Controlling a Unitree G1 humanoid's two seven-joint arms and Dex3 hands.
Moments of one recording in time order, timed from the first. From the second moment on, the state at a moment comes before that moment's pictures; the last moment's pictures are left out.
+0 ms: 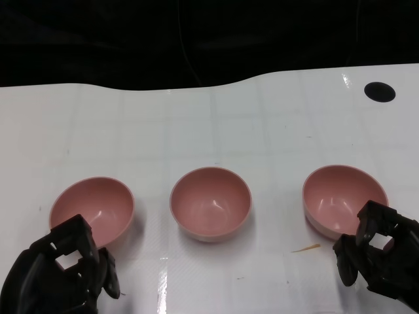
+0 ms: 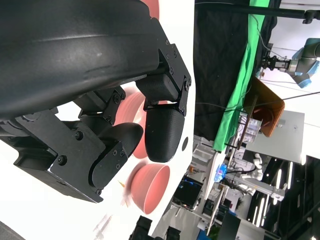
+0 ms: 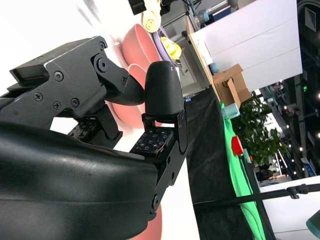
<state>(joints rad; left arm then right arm) 0.19 0.08 0.19 0.01 -0.51 0.01 -0.57 0.03 -0.06 -0.19 0.22 0.50 0.00 0.70</state>
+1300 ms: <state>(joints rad) 0.17 0.08 0.19 0.06 -0.52 -0.01 -0.60 0.04 -0.06 -0.18 0.22 0.42 -0.20 0.69</state>
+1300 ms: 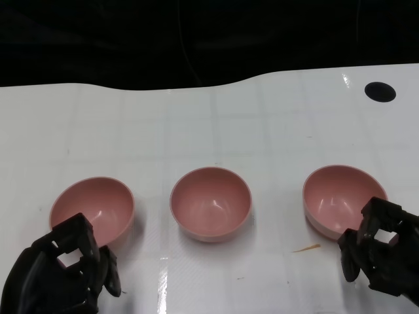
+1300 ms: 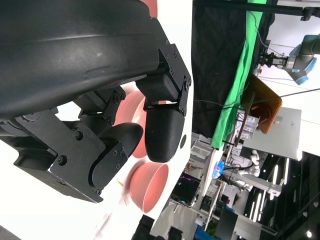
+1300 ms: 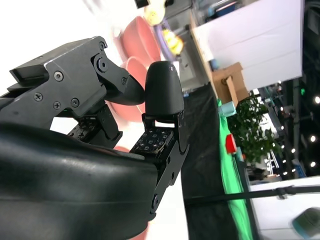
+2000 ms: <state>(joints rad) 0.16 0.08 0.19 0.06 -0.52 -0.01 -0.59 -0.04 -0.16 -0.20 0.27 -0.43 -1.03 0.13</state>
